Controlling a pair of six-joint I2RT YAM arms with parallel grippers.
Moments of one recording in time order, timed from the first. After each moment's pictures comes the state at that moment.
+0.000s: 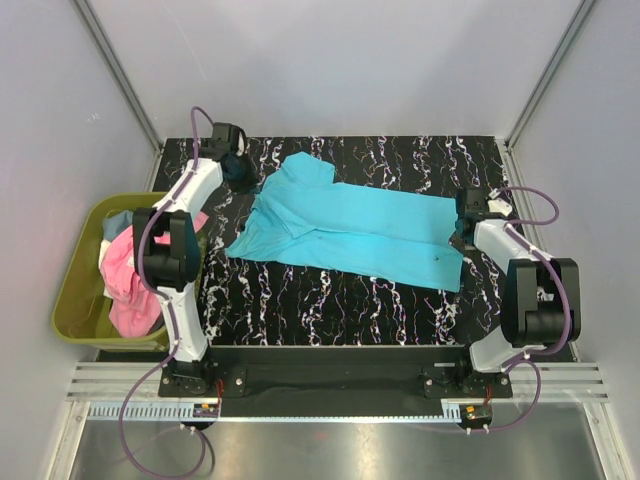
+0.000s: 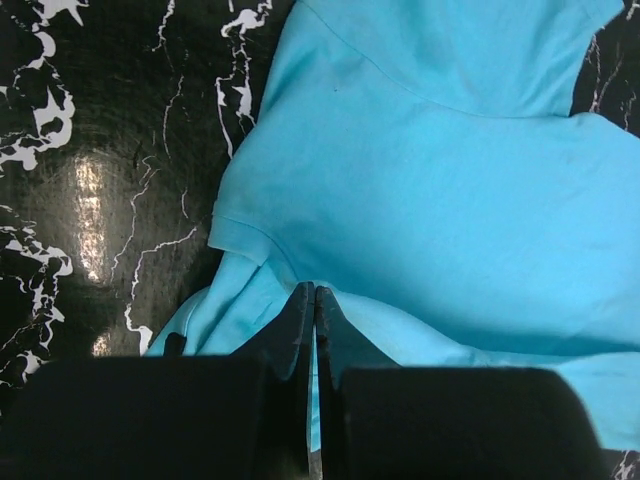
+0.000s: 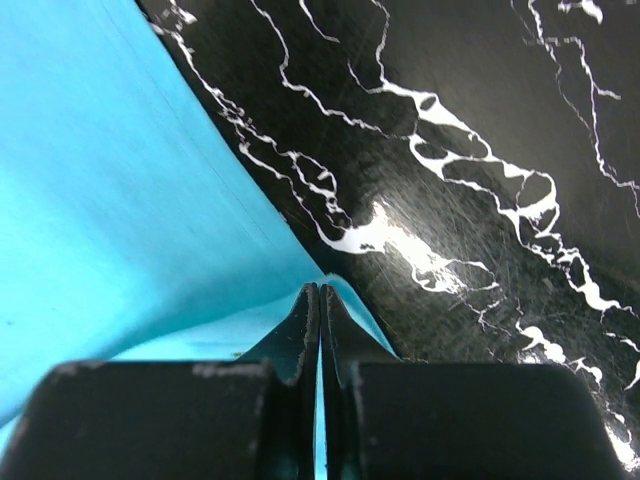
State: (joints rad) left arm -0.13 2.00 1.70 -0.65 0.14 -0.43; right arm 0.01 1.56 0.93 -0.48 0.41 0.71
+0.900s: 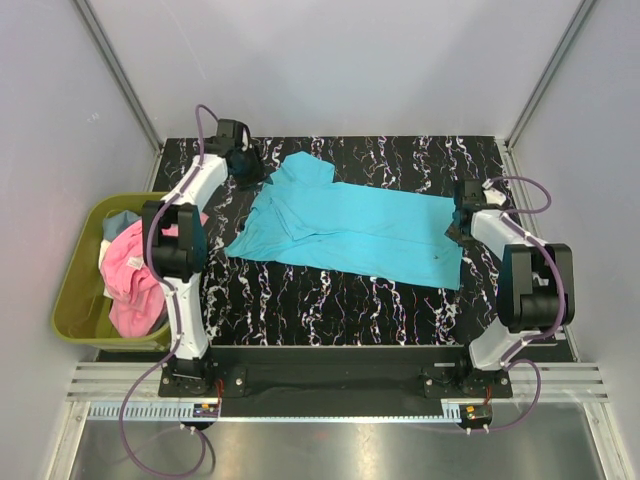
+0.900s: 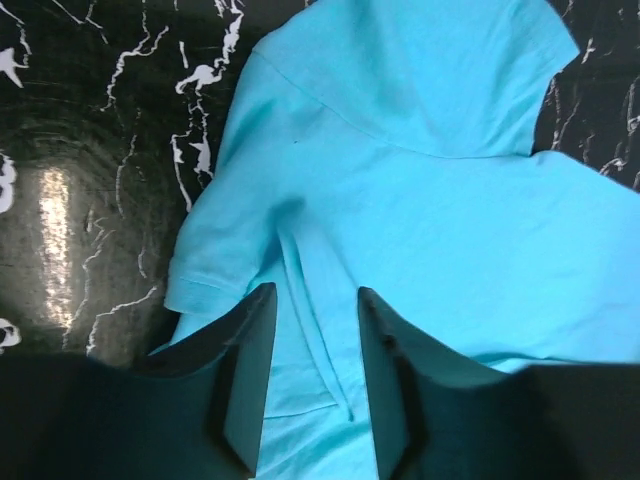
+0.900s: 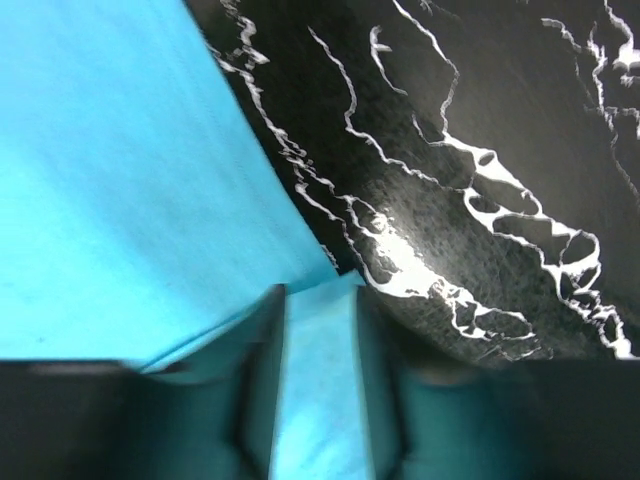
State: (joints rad) left arm -0.13 2.11 1.81 -0.63 0.19 -0.47; right arm 0.01 1.66 1.01 -0.44 0.38 0.64
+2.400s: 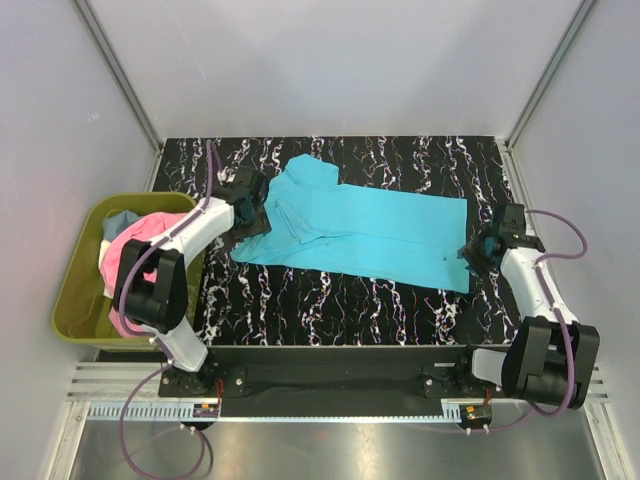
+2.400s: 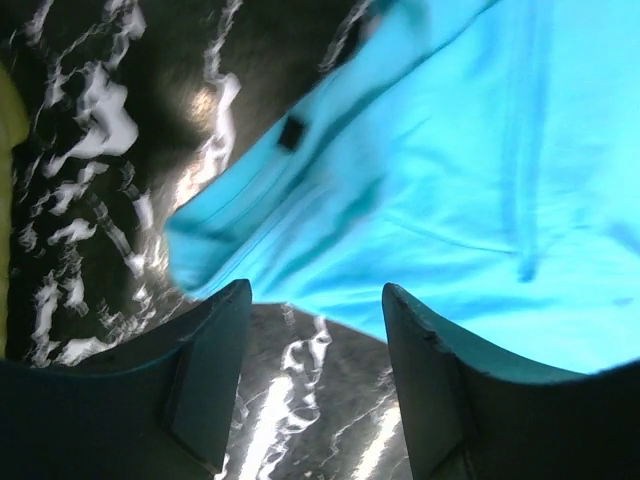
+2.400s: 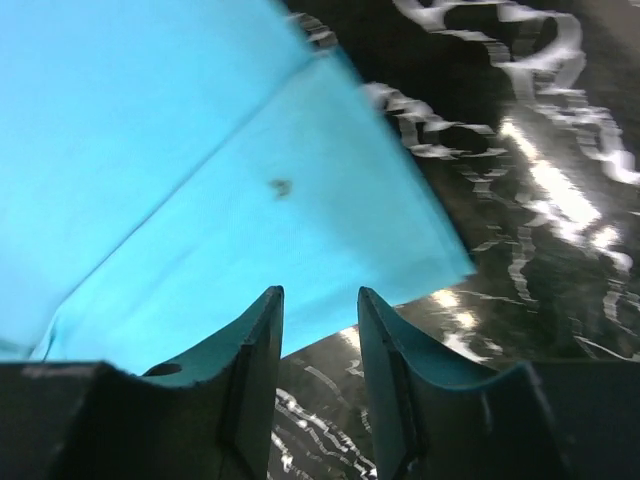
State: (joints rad) left arm -0.32 1.69 1.23 -0.71 -0.24 -0.63; right arm -0.18 1.24 0.81 -0.63 0.01 0.74
